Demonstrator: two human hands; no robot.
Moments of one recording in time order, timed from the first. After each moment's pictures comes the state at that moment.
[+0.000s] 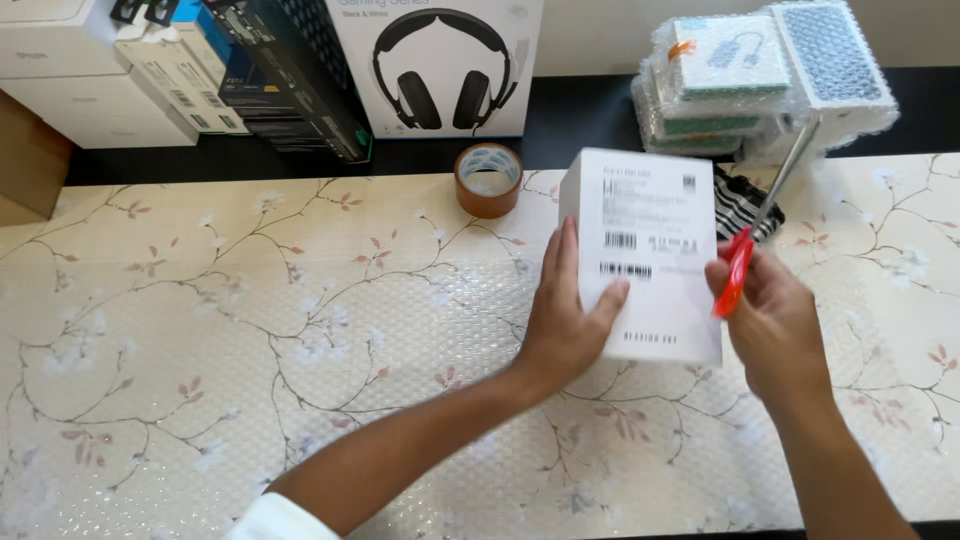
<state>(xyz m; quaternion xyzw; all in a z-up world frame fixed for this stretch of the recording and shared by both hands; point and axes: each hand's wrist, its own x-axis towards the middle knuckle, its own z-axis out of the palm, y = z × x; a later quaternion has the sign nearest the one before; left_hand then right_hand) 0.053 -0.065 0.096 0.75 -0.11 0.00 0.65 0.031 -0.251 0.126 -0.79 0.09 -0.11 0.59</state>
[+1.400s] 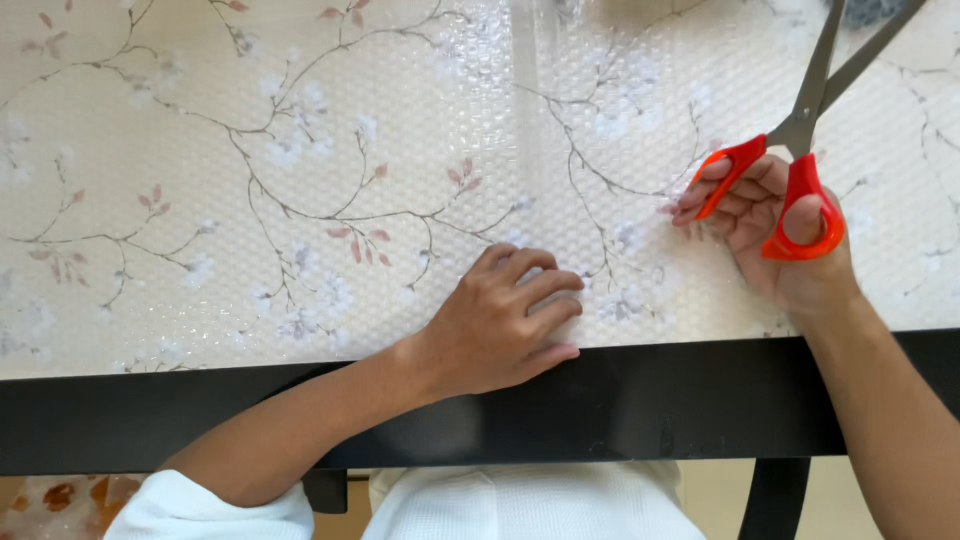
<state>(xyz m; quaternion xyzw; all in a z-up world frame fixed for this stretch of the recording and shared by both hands) -0.101 0.052 0.017 0.83 -0.46 0.10 0.29 -0.060 -0.275 -0.009 -0.60 -0.10 0.13 0.79</state>
